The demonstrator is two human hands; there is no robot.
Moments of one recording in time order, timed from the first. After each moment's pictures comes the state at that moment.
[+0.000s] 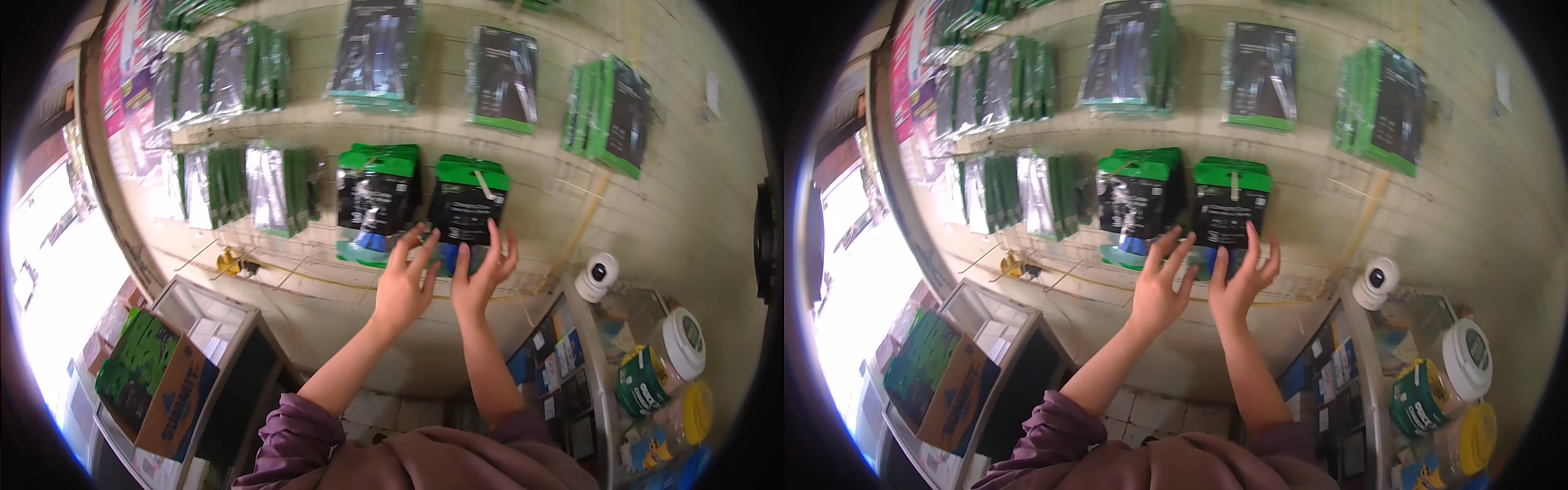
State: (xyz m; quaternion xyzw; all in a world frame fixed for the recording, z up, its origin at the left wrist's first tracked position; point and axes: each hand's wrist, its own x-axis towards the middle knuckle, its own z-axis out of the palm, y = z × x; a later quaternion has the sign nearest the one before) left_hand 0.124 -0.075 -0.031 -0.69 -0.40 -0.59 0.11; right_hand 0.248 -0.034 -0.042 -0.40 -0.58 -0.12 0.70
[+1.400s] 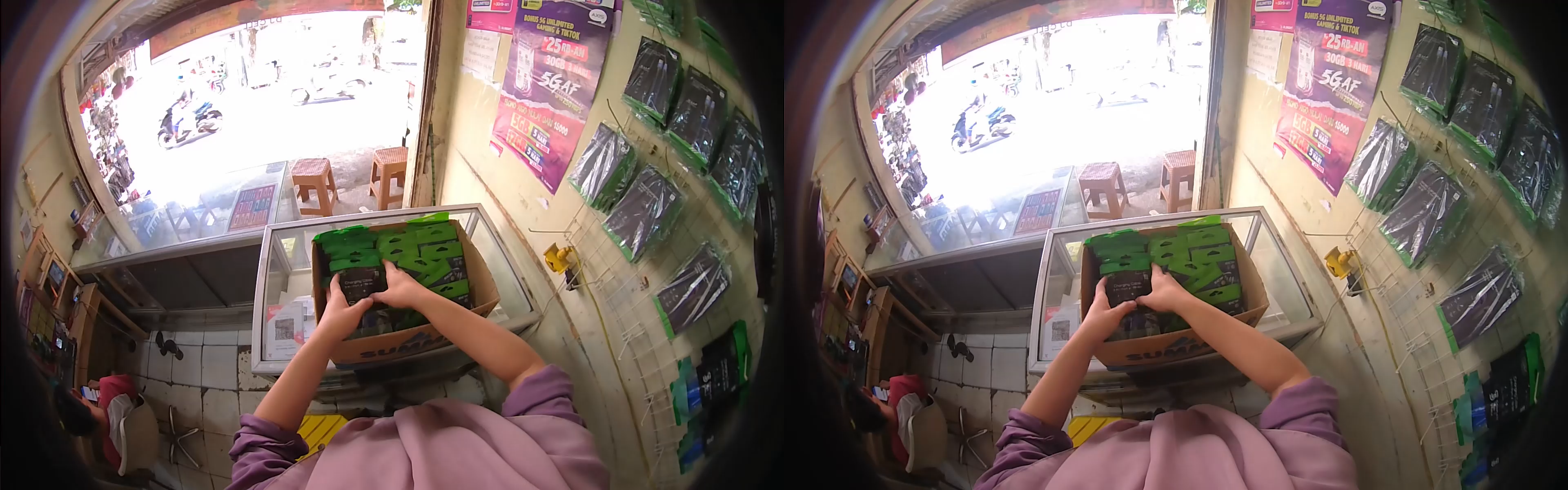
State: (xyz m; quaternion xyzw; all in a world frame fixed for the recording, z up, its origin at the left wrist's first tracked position) left_hand -0.347 -0.517 -0.196 -0.02 -0.79 -0.61 -0.05; right_hand -0.393 -0.333 -0.183 0.08 -0.93 0.35 -0.11
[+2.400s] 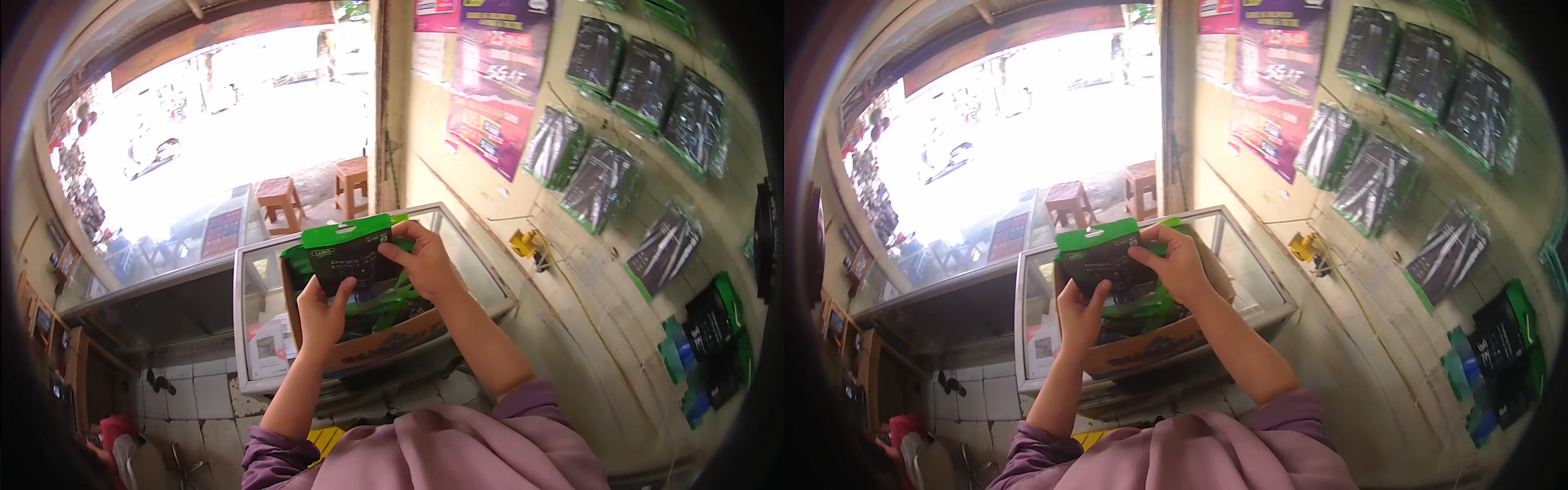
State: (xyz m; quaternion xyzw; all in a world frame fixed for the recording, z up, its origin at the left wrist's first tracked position) left_hand -0.304 -0.477 -0.108 -0.17 -0.66 -0.72 0.13; right_hand -0.312 -0.286 -0.063 0.17 -0.61 0.77 0.12
